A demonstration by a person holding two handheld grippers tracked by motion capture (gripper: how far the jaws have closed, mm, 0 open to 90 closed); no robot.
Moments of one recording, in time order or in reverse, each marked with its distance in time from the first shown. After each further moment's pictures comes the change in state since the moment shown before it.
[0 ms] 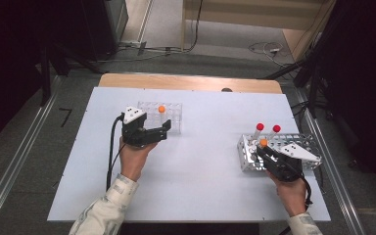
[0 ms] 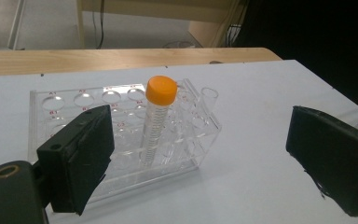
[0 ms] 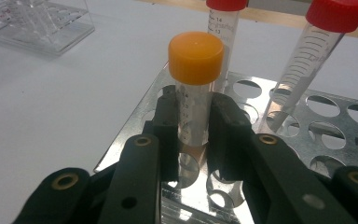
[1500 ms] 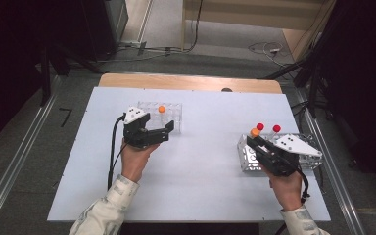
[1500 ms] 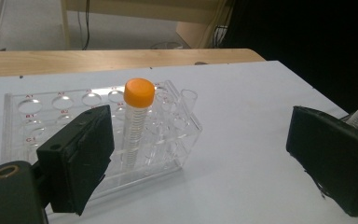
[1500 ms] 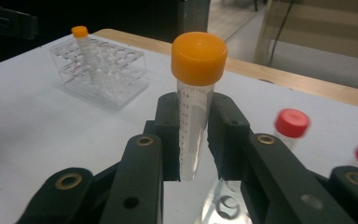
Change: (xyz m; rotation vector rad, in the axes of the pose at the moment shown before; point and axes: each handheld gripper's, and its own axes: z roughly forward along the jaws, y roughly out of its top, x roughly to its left) left arm -0.006 0.001 -0.002 -0.003 -0.059 -0.005; right arm 0.043 0.051 -0.017 -0.128 0.117 -0.078
